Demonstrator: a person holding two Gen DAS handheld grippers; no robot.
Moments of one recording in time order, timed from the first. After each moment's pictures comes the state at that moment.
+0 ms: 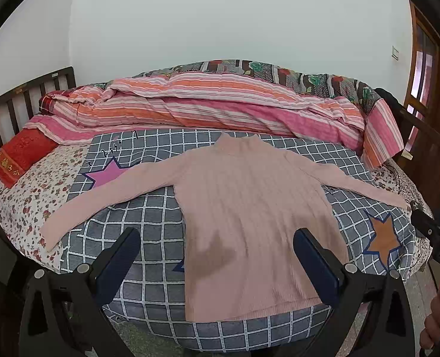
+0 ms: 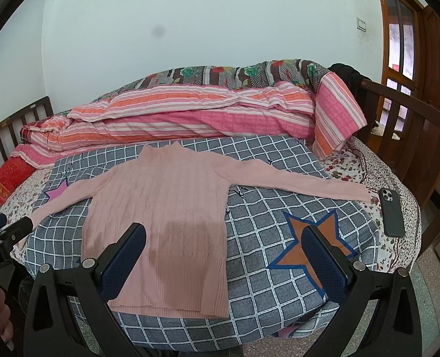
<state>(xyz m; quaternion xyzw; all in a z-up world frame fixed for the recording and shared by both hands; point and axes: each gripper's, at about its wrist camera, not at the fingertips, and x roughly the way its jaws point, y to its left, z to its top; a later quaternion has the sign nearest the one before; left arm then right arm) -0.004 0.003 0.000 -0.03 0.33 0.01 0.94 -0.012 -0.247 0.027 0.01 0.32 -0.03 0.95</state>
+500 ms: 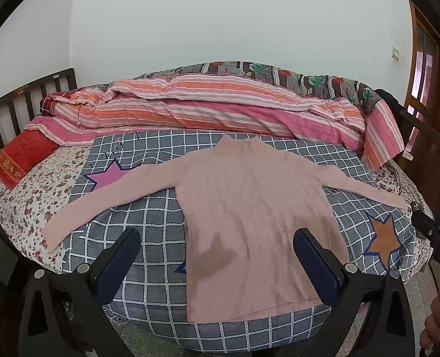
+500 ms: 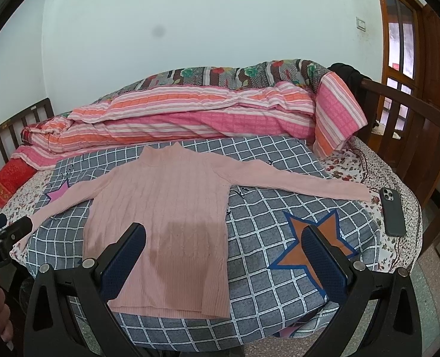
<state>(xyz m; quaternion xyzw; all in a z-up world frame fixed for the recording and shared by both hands) -0.005 0.008 0.003 -0.04 0.32 0.01 0.95 -0.013 -0.247 0.029 0.01 0.31 -0.03 0.95</state>
